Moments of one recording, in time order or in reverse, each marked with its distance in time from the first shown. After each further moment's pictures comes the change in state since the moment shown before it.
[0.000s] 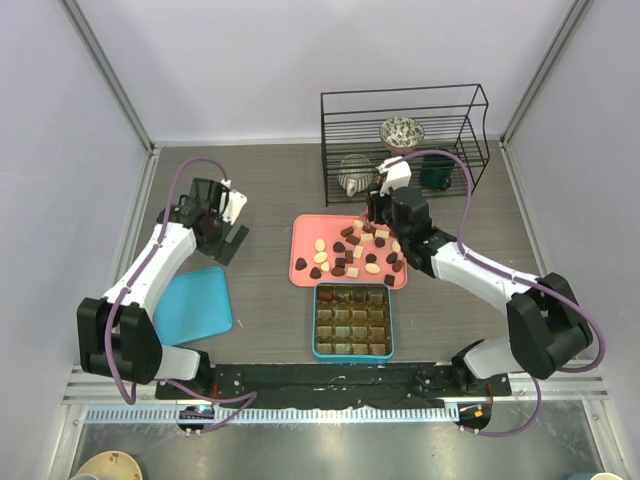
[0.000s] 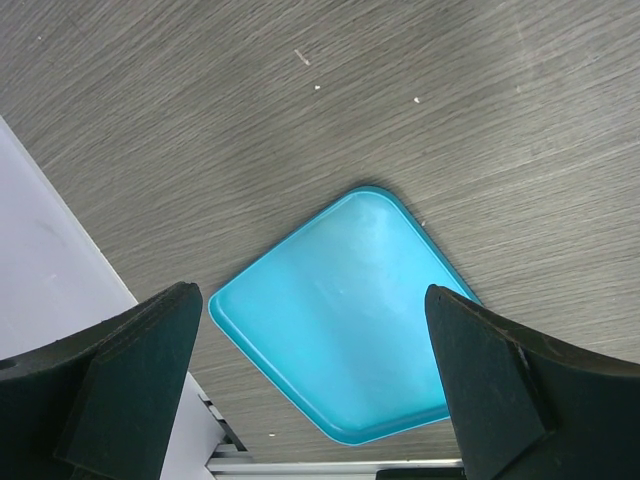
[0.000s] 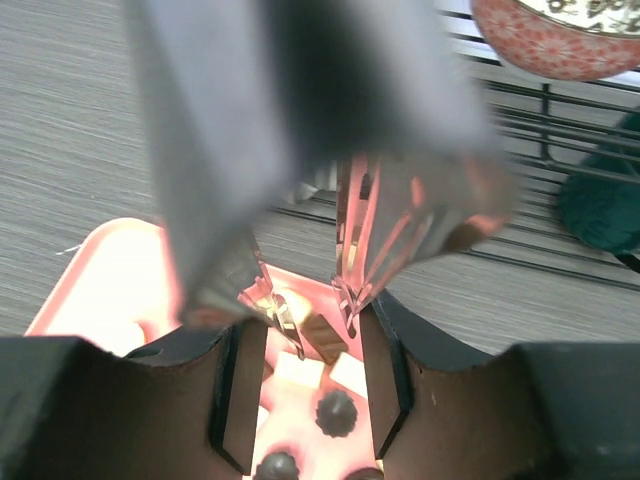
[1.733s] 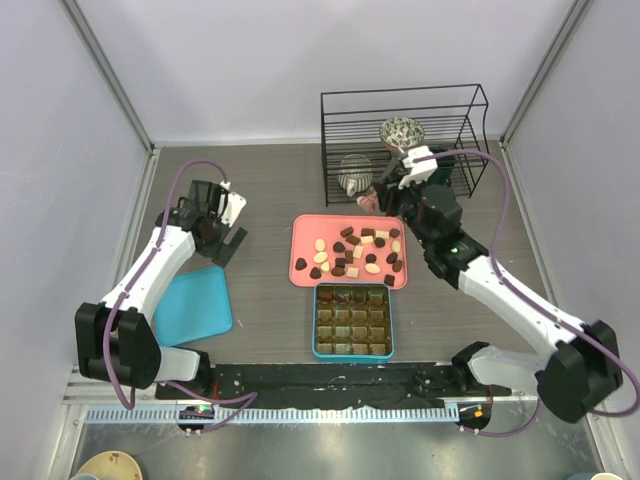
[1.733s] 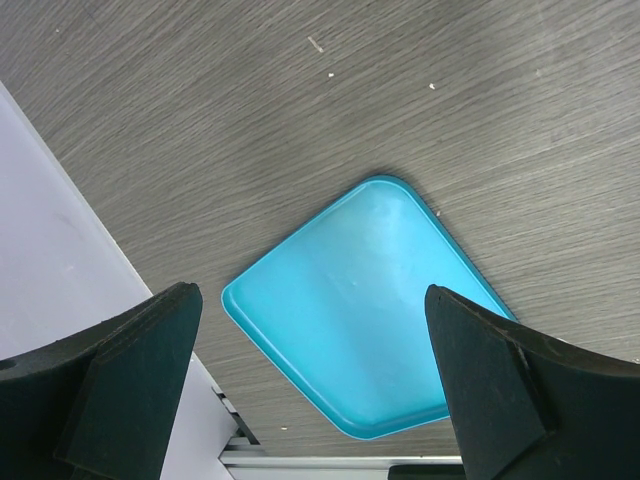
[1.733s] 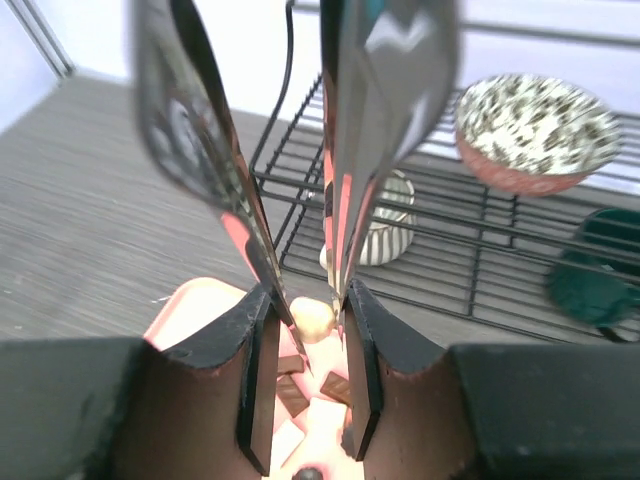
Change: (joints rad) left arm 0.000 -0.024 -0.018 0.000 -0.028 0.026; right arm -0.006 -0.193 0.025 -0.032 -0.104 0.008
